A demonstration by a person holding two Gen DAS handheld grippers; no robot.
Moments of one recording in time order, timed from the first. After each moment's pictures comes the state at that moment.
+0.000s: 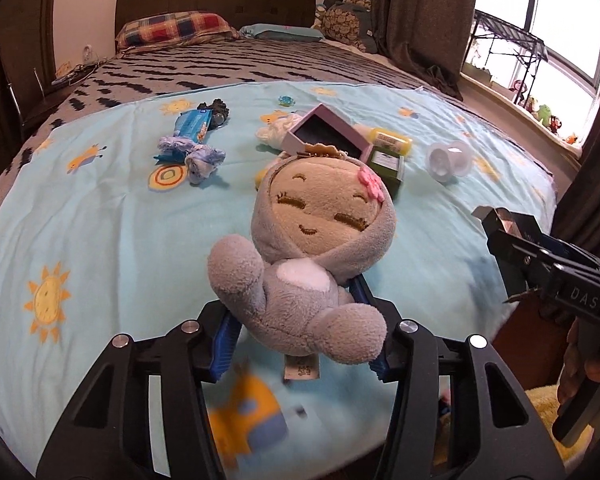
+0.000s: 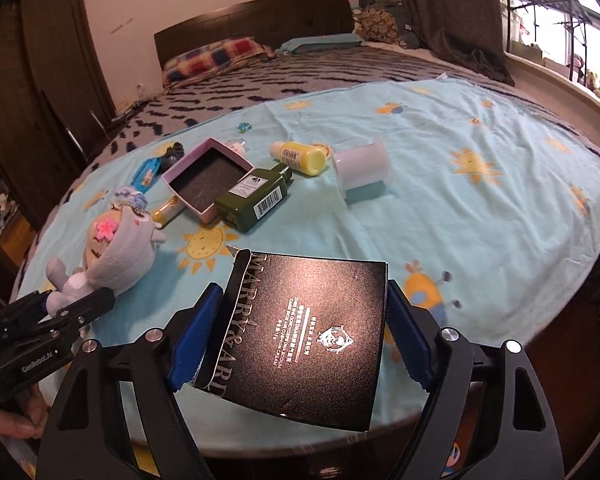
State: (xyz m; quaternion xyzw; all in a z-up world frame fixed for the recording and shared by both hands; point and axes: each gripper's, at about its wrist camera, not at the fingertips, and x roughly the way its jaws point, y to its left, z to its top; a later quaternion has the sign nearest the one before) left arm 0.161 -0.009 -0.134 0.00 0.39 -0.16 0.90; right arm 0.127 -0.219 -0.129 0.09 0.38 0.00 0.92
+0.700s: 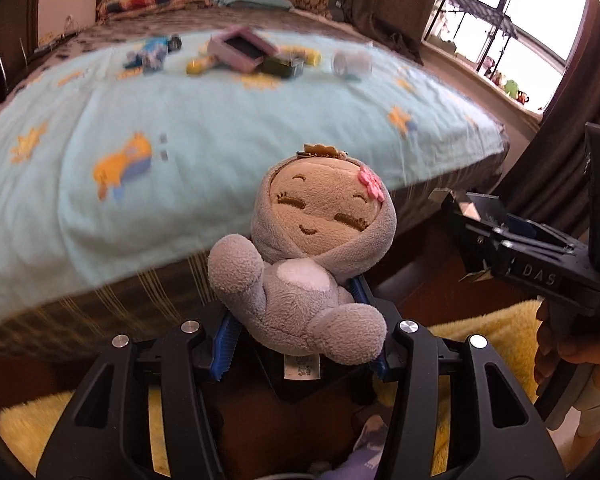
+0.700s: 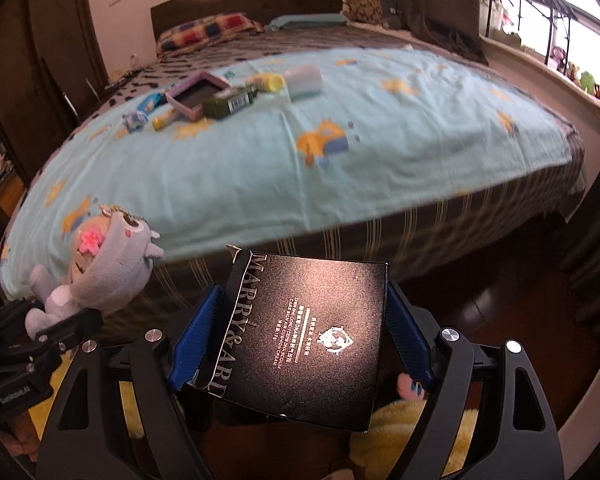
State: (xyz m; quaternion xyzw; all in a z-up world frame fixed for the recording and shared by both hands) left arm 0.024 -0.048 -0.183 -0.02 0.45 -0.21 0.87; right arm 0.008 -0.241 -0.175 0.07 0.44 -0.02 0.90
